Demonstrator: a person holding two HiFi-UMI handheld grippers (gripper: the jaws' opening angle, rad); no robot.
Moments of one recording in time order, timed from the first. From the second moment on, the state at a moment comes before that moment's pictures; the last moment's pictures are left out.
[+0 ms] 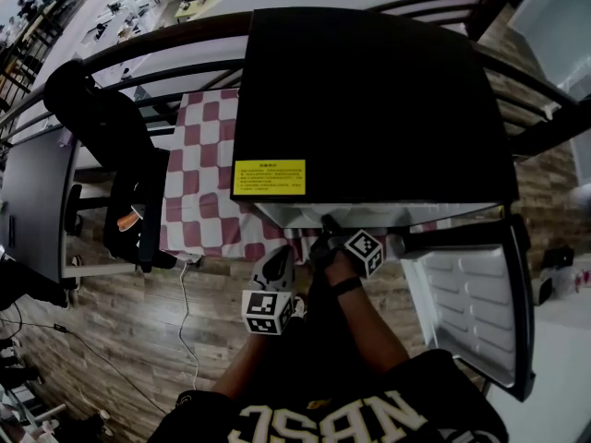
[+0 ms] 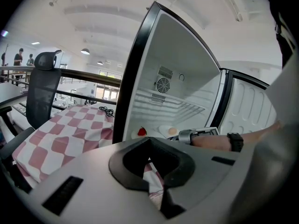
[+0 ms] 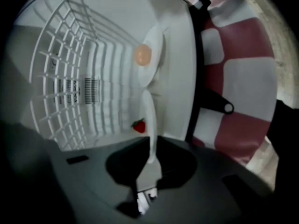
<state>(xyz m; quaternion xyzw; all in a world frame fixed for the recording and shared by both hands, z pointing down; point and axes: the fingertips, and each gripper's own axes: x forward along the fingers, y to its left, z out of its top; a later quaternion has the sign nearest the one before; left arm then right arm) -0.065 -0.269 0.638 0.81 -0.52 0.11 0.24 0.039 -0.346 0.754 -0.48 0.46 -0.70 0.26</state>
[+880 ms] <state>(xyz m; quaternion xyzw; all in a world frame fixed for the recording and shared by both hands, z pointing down) -0.064 -0.255 0.629 0.81 -0.52 0.10 0.23 0.033 -0.324 0.750 -0.51 0.67 -0.50 -0.19</state>
